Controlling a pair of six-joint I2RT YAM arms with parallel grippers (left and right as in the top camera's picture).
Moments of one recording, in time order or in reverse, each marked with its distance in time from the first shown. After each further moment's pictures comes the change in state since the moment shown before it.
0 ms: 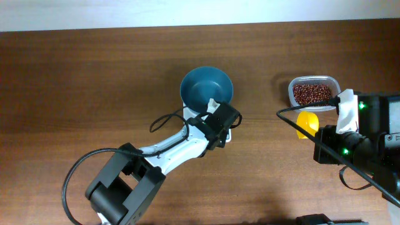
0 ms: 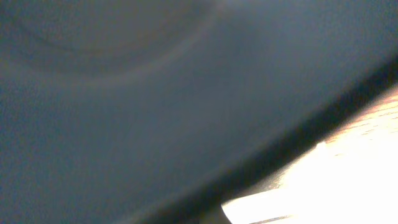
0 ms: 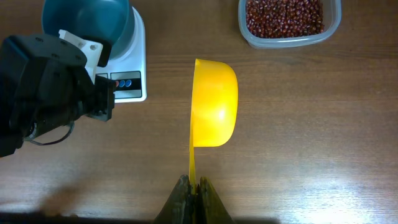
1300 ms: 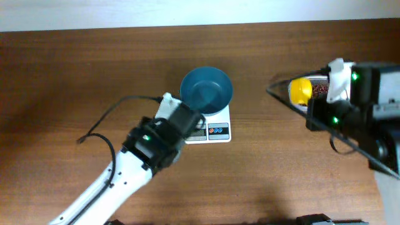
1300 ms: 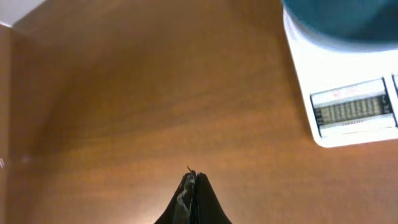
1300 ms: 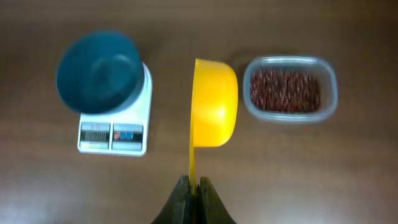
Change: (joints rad) left arm 0.095 -0.563 -0.002 -0.536 -0.378 0.209; right arm 0.000 0.114 0.000 0.269 0.000 -0.089
